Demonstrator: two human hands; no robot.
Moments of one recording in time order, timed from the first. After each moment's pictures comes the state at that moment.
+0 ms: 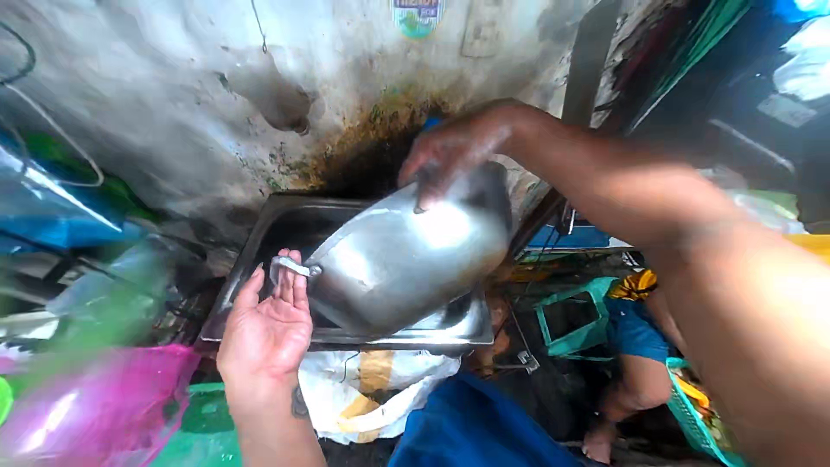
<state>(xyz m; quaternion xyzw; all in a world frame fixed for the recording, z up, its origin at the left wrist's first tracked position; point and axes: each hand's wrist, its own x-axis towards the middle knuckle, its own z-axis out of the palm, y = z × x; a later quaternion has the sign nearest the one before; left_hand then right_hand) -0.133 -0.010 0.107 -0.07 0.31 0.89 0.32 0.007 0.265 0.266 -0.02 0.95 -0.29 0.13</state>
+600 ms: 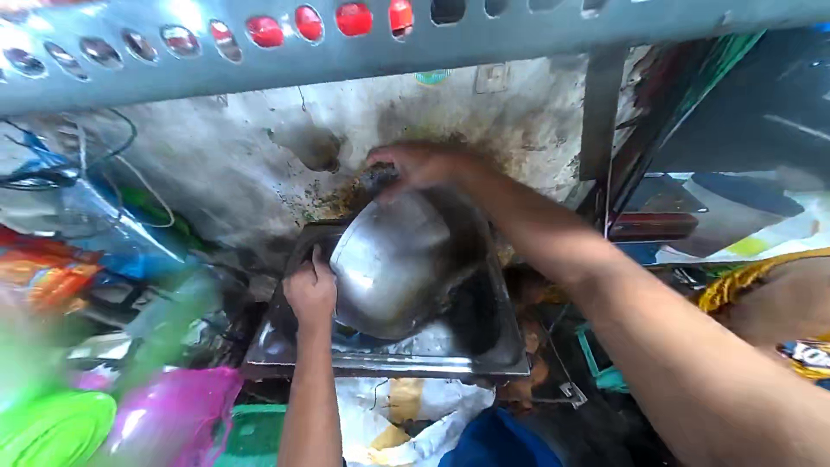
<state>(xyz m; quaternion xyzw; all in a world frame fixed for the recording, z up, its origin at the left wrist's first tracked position) -0.230 0.058 0.041 0.34 0.84 0.39 -0.16 -0.097 0.312 0.221 -0.02 0.97 -0.21 -0.10</state>
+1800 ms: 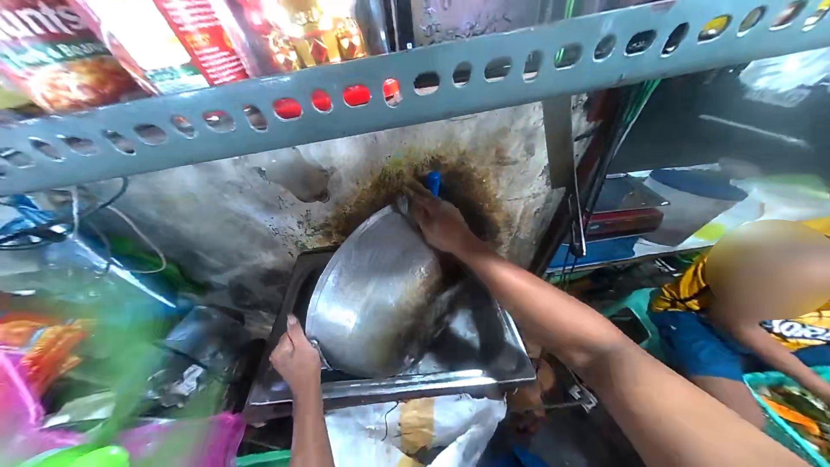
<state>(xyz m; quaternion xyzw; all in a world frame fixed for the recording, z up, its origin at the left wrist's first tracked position) -0.239 0.009 -0.007 0.20 0.81 0.54 -0.10 -0.040 0.269 0.127 0.24 0.90 -0.14 -0.33</state>
